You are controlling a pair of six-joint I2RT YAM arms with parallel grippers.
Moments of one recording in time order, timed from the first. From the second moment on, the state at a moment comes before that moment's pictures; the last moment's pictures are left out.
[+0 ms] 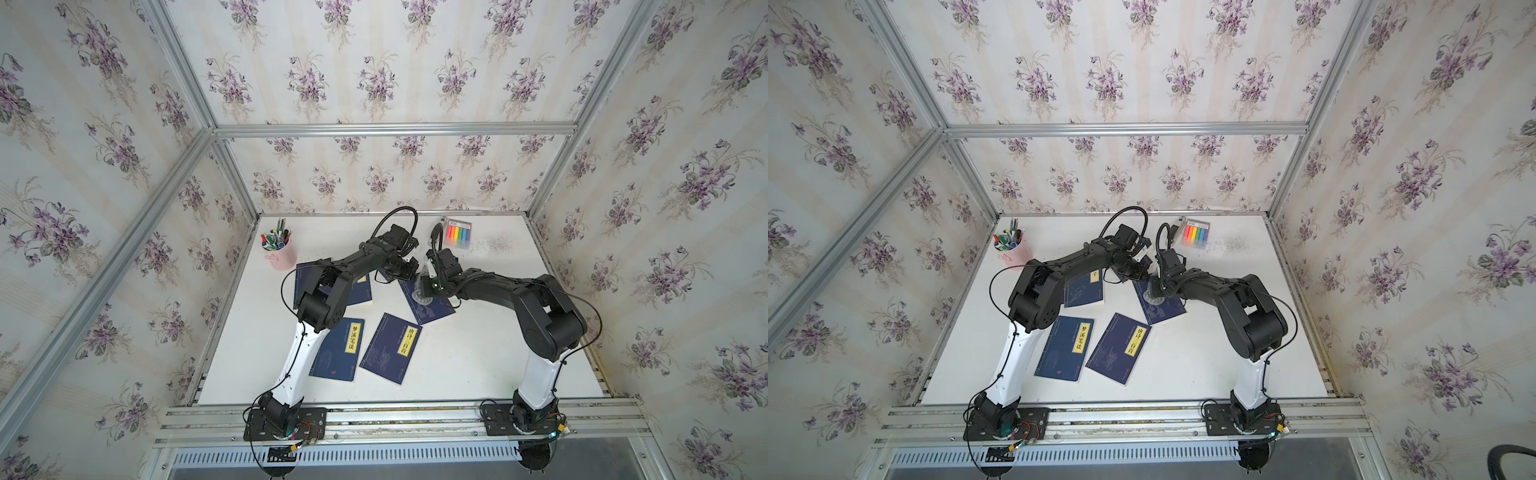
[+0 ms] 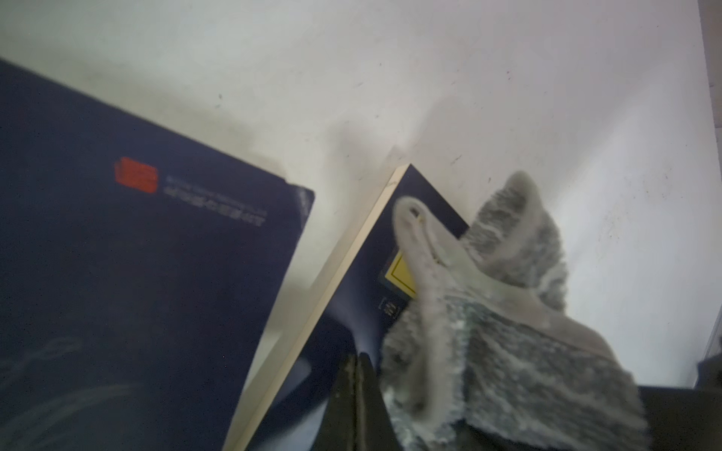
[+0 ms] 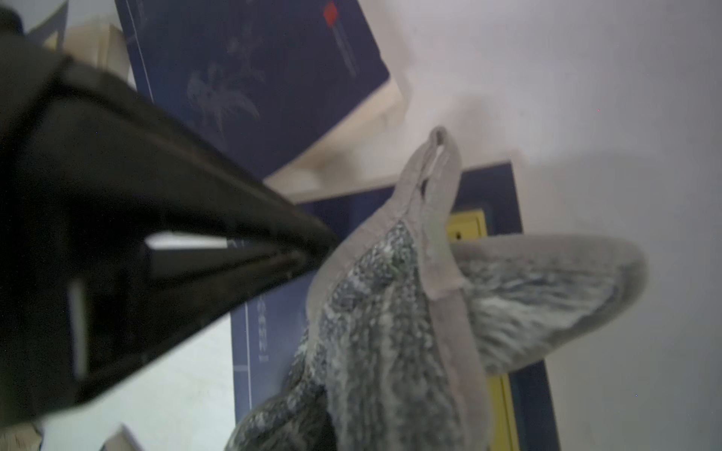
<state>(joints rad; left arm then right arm) -0.54 2.40 1.90 -0.63 0.41 -0.15 0.51 1.93 1.10 -0.19 -0.08 0.34</state>
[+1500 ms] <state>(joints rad) -0.49 2.40 1.87 -0.60 0.53 -0.17 0.46 1.71 0.82 -0.08 -0.10 0.39</state>
